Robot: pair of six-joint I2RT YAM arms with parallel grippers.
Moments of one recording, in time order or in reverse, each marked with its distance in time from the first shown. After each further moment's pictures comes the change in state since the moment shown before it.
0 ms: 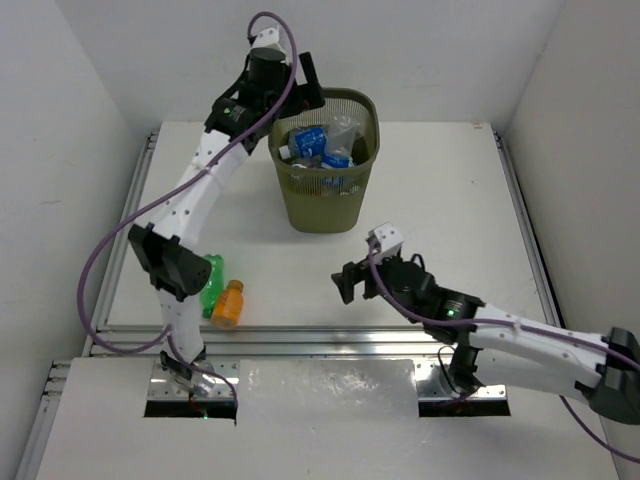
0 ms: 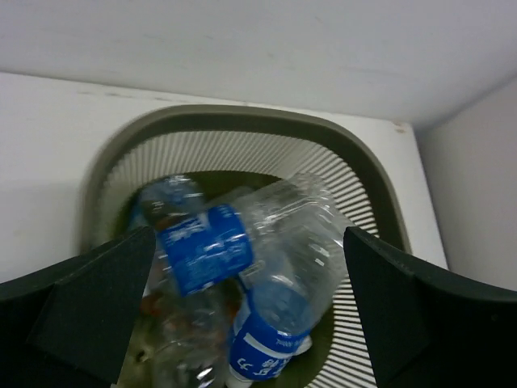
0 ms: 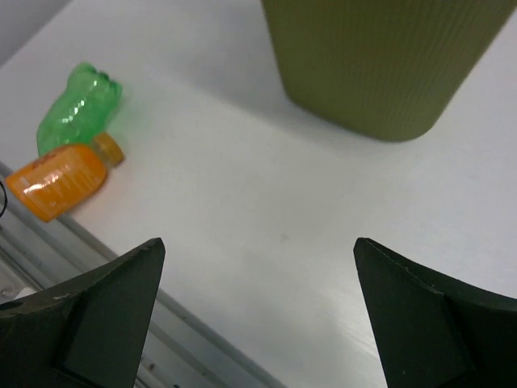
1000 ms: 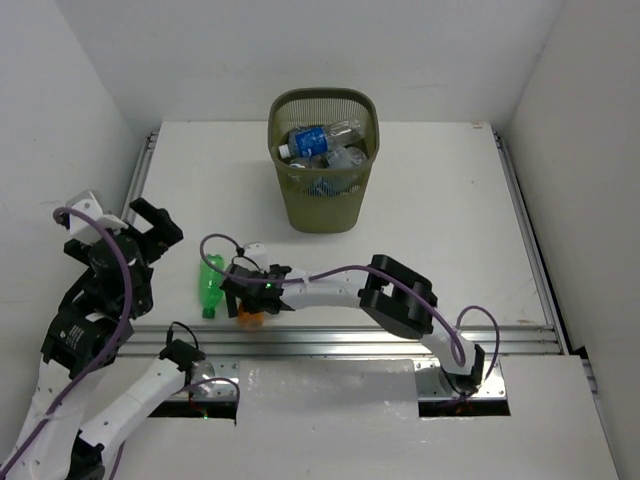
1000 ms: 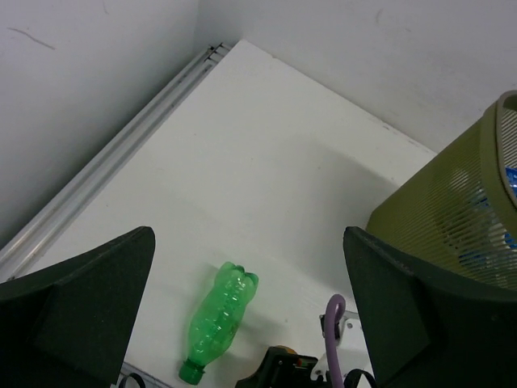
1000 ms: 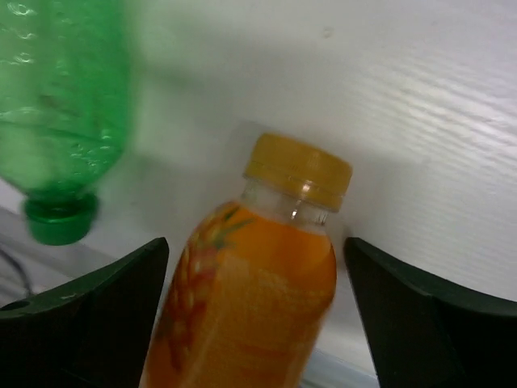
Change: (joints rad) left arm 0.009 -1.371 -1.156 -0.193 -0.671 -0.016; right arm 0.175 1.387 1.121 -0.429 -0.080 0.610
